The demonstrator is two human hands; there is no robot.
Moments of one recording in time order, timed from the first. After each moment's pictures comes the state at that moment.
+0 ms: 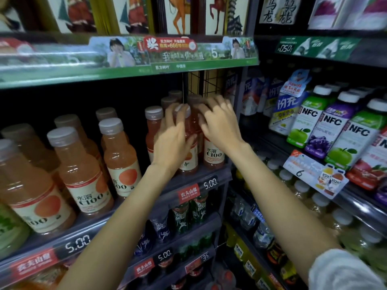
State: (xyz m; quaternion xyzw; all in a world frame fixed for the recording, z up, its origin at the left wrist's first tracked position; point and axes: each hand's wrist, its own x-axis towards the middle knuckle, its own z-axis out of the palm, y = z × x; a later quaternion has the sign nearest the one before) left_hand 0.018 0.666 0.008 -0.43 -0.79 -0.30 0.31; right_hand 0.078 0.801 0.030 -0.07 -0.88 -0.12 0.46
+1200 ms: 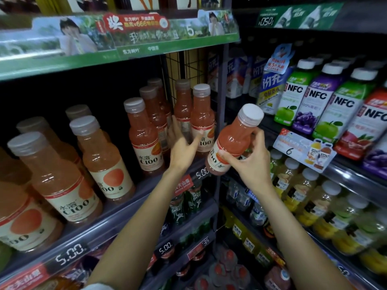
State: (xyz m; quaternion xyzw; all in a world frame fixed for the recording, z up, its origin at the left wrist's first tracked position) left_hand 0.017 0.722 -0.064 -0.36 -0.75 -0.55 -0.09; right_hand 0.191 0.783 -0.052 -0.24 -0.74 0.41 0.48
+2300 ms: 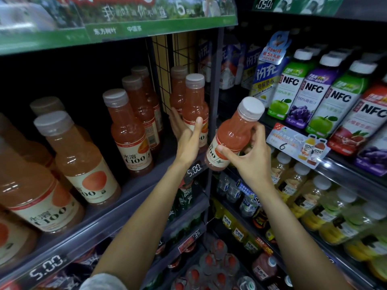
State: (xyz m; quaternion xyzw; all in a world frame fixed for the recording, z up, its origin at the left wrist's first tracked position) left_hand 0.020 0.771 -0.084 -0.35 -0.70 -0.60 -0.17; right_hand 0.192 0.797 -0.053 -0.27 -0.74 0.39 0.48
